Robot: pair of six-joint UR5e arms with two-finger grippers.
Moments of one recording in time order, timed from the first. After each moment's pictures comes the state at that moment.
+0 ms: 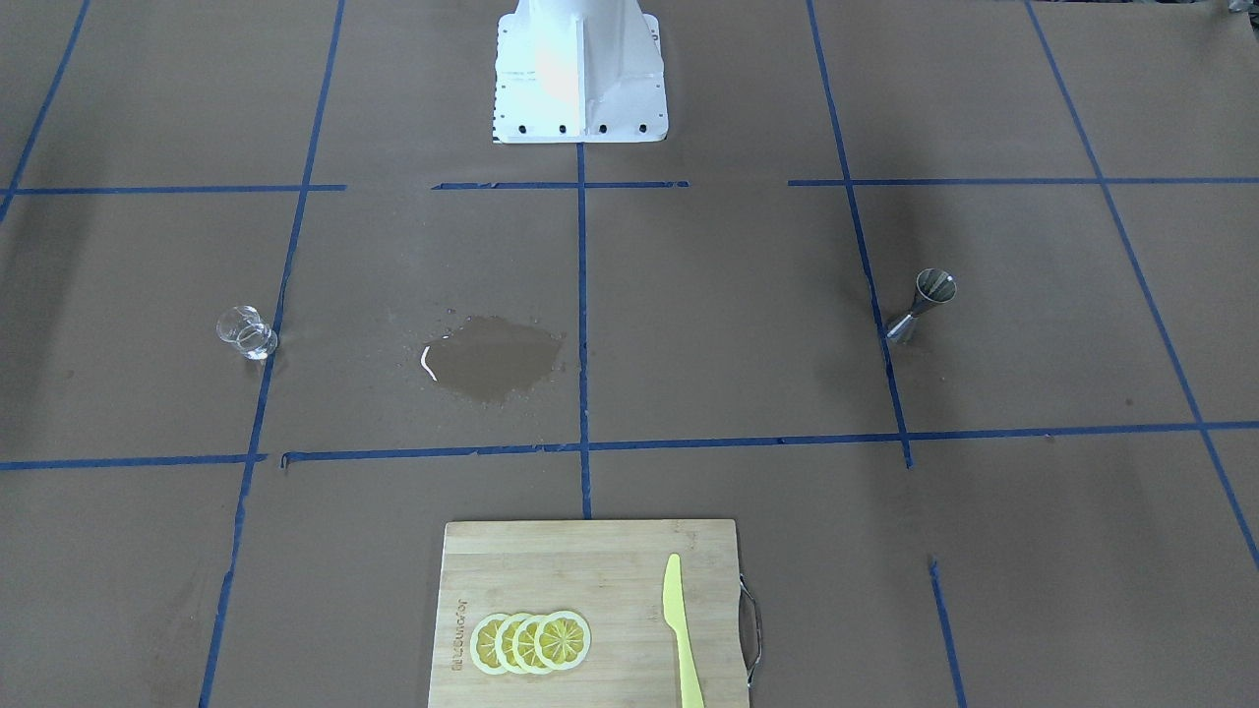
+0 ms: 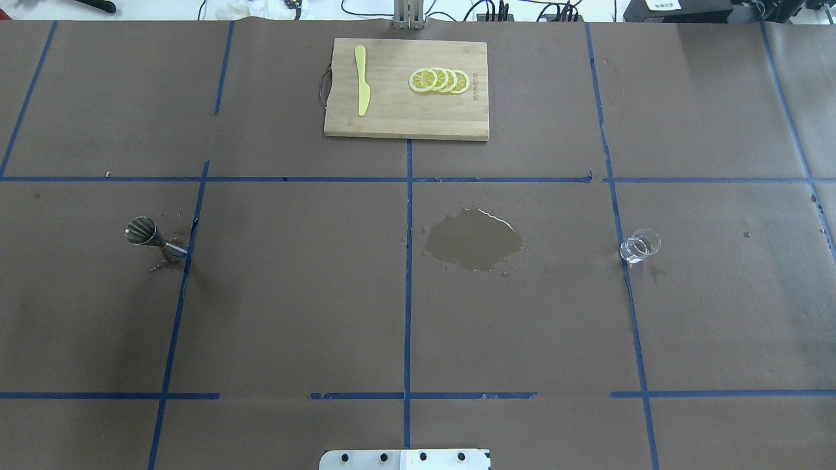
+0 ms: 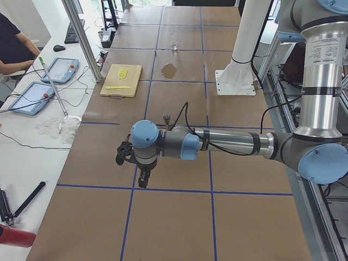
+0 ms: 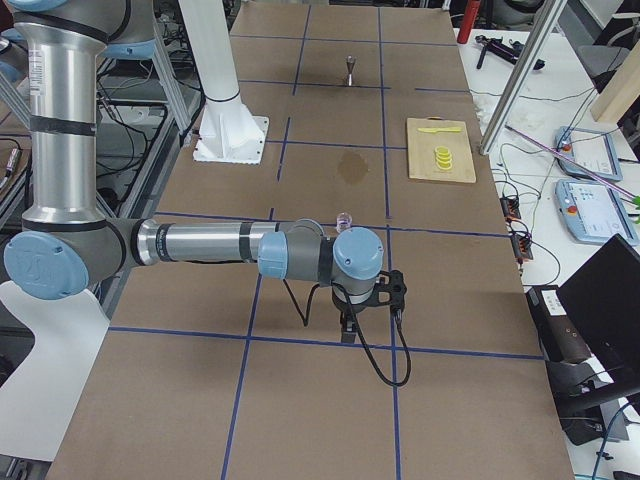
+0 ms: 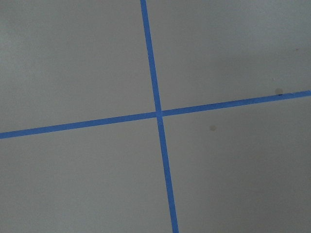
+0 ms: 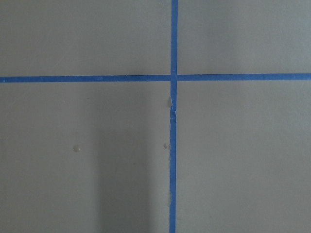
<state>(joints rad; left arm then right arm) -1.59 -1.54 -1.67 -1.63 -2.39 0.06 1.61 -1.64 1.71 -1.67 2.42 -0.05</state>
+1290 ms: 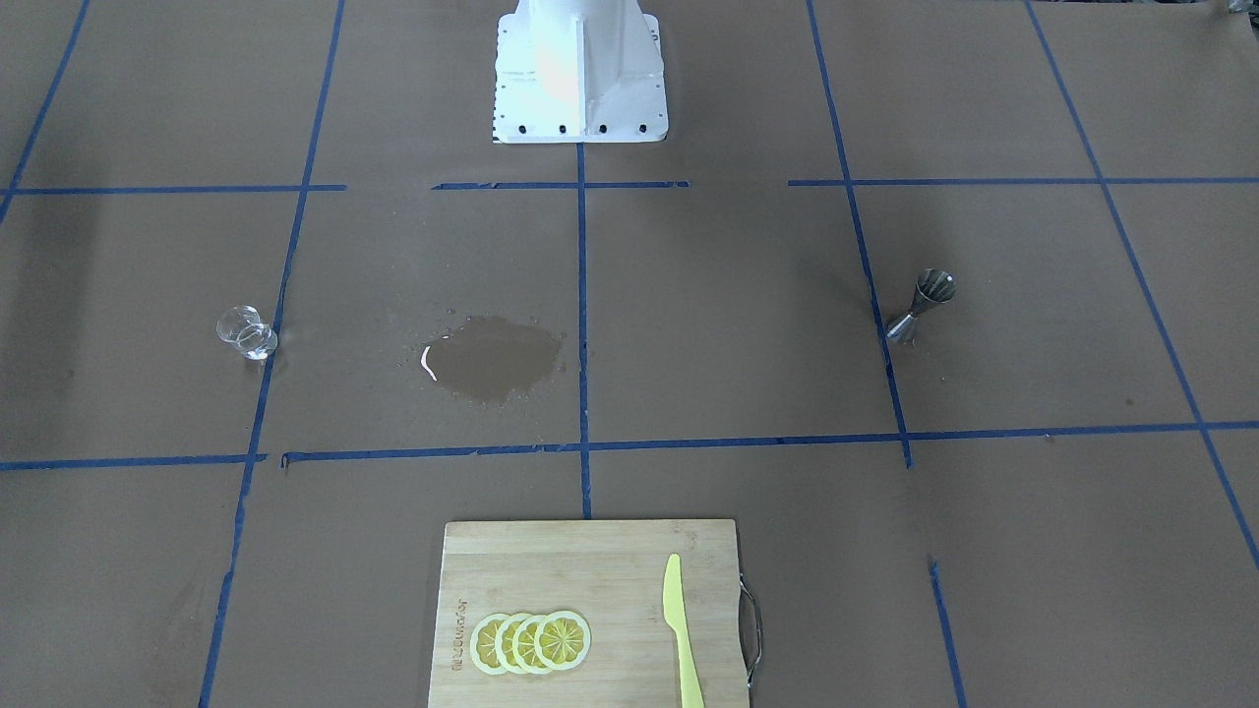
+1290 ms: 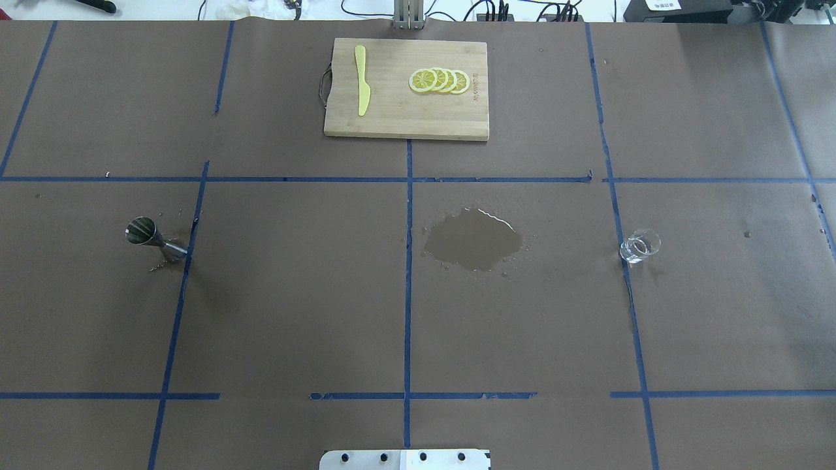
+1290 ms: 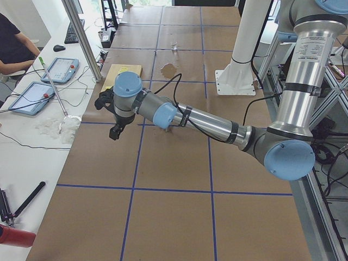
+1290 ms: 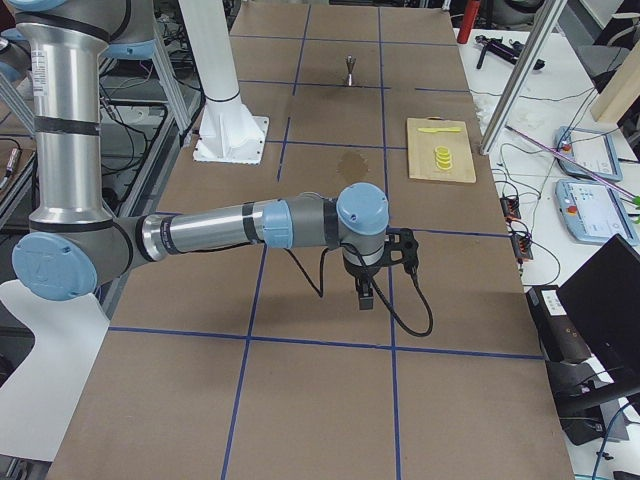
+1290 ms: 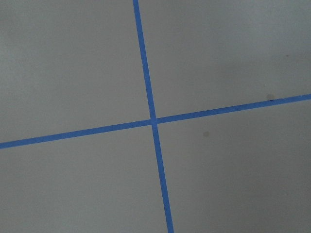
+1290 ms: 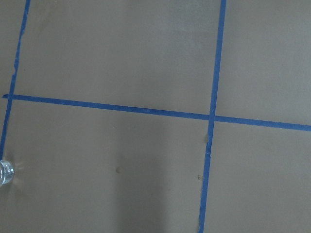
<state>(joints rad) -1.52 -1.77 -1.73 -1.79 -2.45 -0.03 1.61 -1.61 1.83 -1.67 2.44 -0.05</state>
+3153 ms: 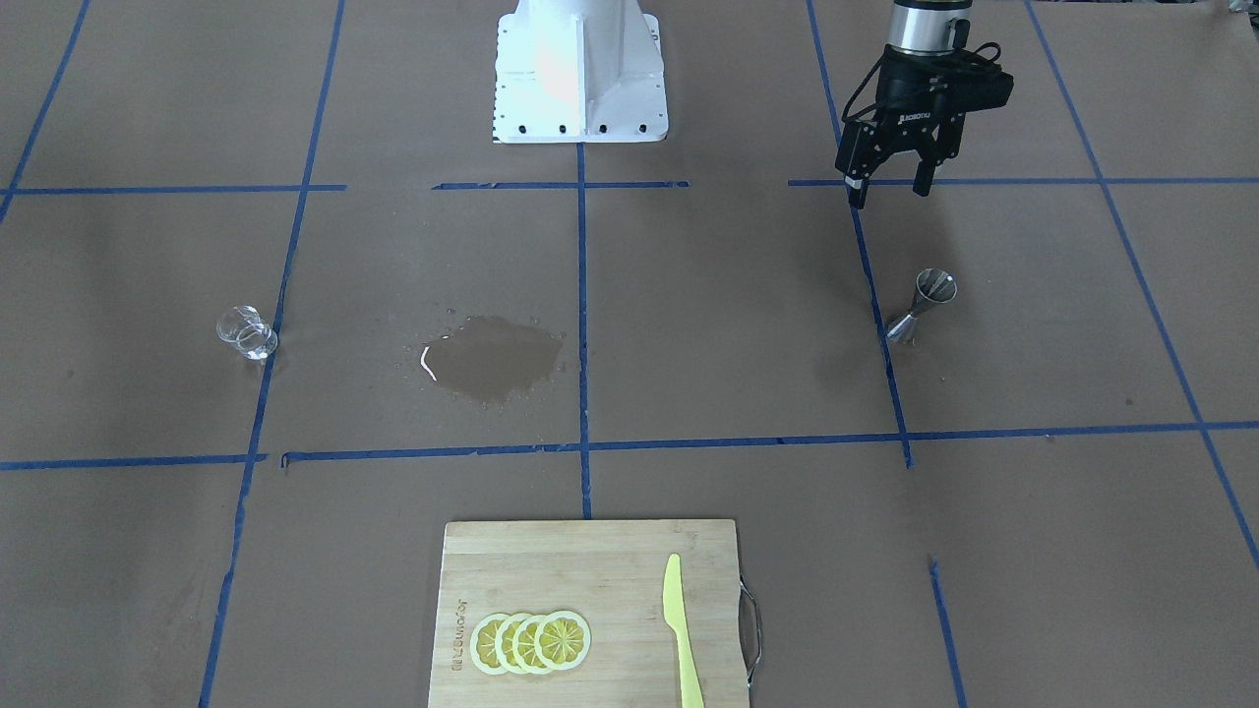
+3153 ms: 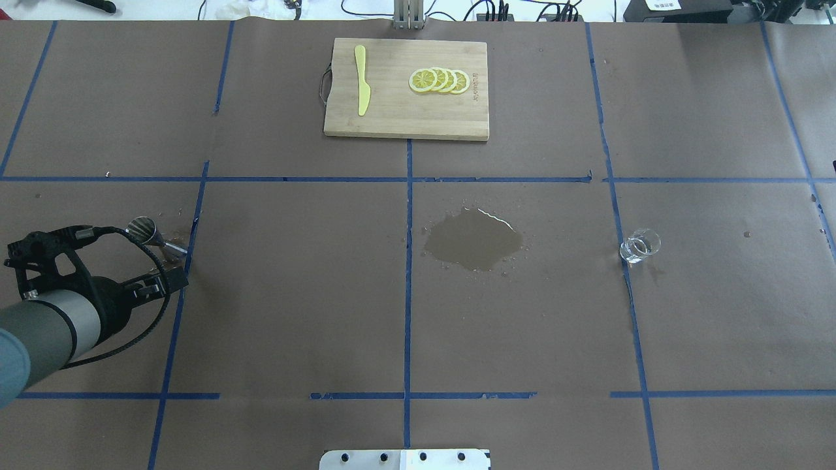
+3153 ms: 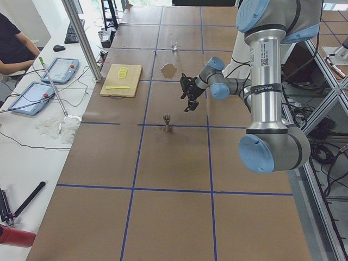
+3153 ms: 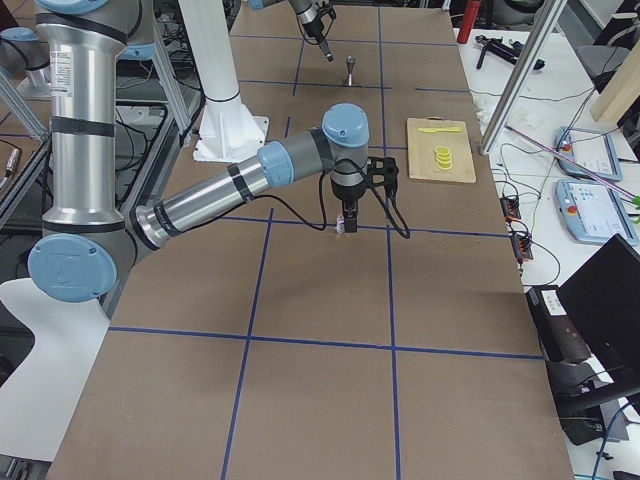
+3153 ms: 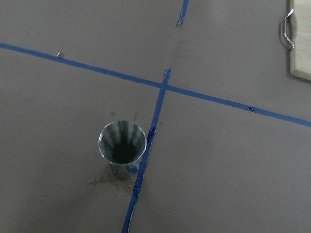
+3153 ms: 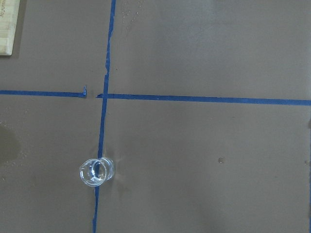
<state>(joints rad) -0.31 -1.42 -2.30 -1.84 -1.23 -1.64 1.39 -1.63 2.13 -1.67 2.44 0.38</state>
